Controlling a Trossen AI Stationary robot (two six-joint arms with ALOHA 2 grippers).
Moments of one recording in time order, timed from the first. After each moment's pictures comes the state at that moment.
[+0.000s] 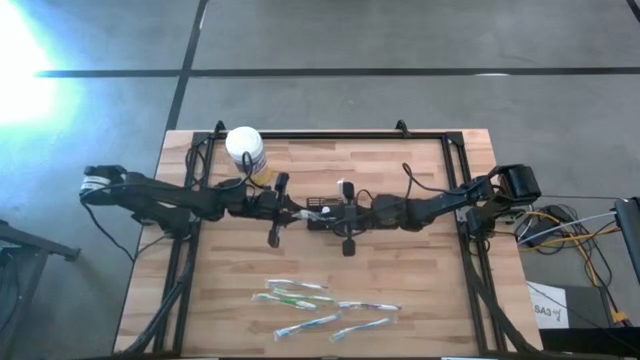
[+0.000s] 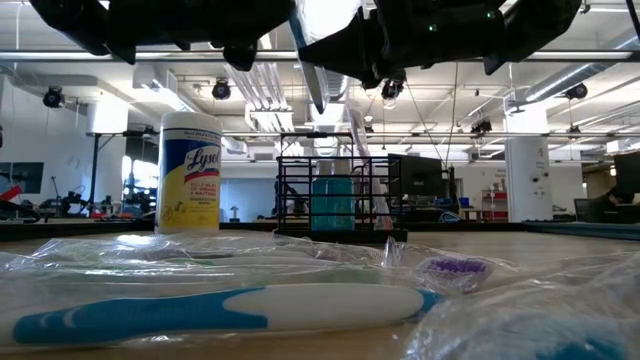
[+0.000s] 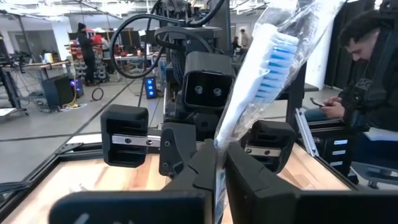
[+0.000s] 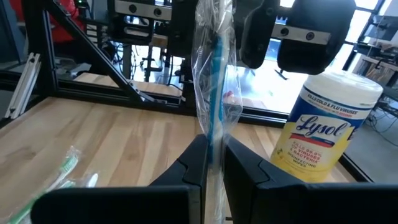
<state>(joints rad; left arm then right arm) -0.01 1.22 0.57 0.74 0.11 0.03 0.09 1.64 0.80 0.74 0.13 -0.13</state>
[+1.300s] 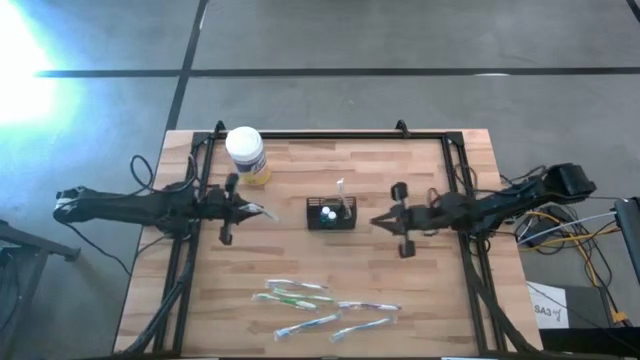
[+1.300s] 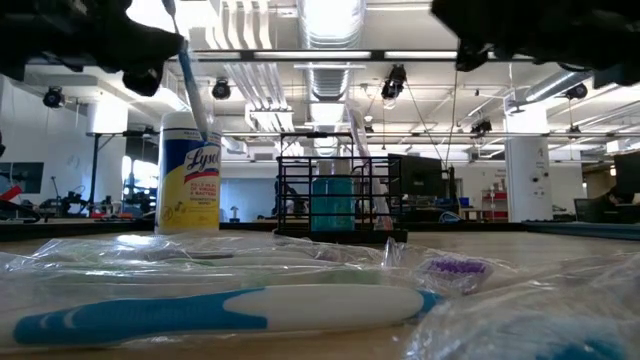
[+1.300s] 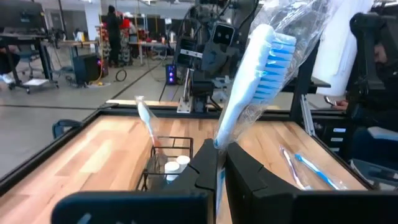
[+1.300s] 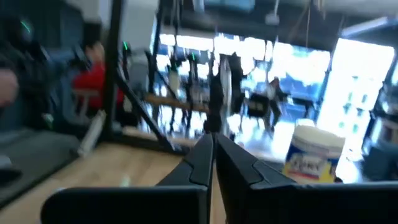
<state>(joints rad) -0.01 0.42 0.23 0.23 -0.01 -0.05 0.14 1.11 0.25 1.05 0.04 -0.15</state>
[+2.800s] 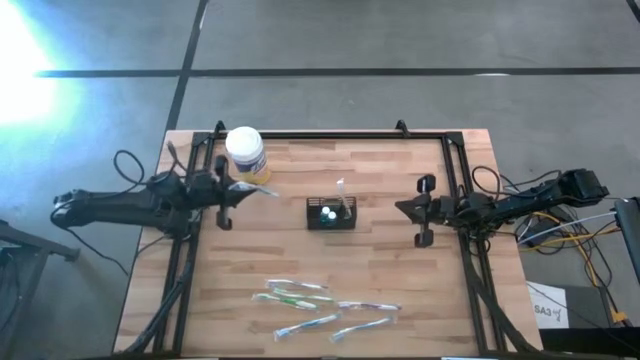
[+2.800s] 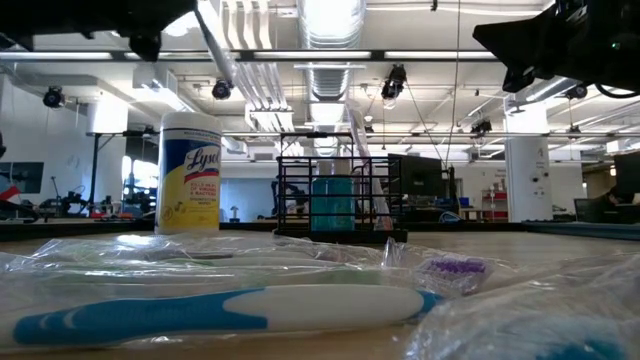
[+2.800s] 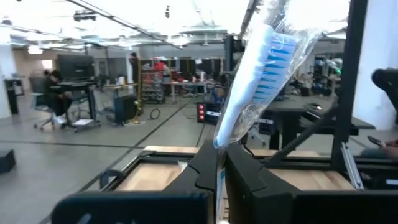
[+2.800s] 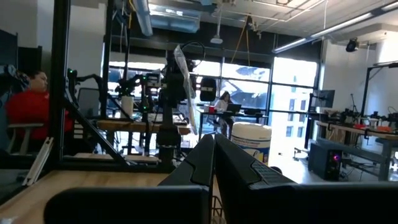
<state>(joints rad) 0.05 0.55 0.36 0.31 -0.08 0.02 0.14 0.82 0.01 1.13 0.24 -0.14</state>
